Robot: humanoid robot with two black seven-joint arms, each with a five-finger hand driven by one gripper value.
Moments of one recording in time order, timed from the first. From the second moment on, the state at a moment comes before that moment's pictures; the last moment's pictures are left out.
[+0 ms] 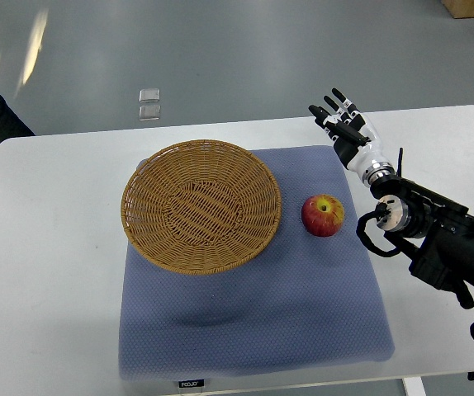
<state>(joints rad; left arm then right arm) -0.01 0.00 -0.10 -0.13 0.07 -0.04 -0.03 0.79 -0.10 0.52 0.55 0.10 0.11 0.48</state>
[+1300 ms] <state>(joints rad) -0.01 0.00 -0.09 -0.13 0.07 -0.04 -0.03 0.80 -0.11 0.52 0.51 0.10 0.11 0.48</state>
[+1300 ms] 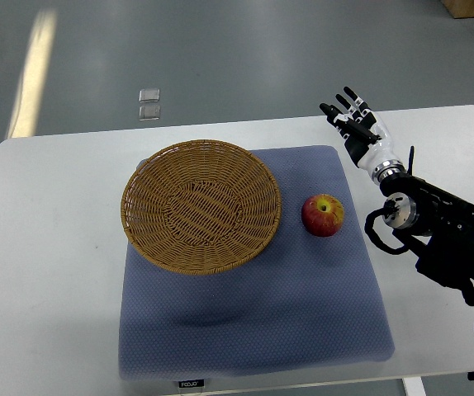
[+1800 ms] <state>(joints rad) 0.00 0.00 -0.09 -0.13 0.07 -0.04 -0.03 0.84 -0.12 0.52 0.52 0.00 0.10 0.48</state>
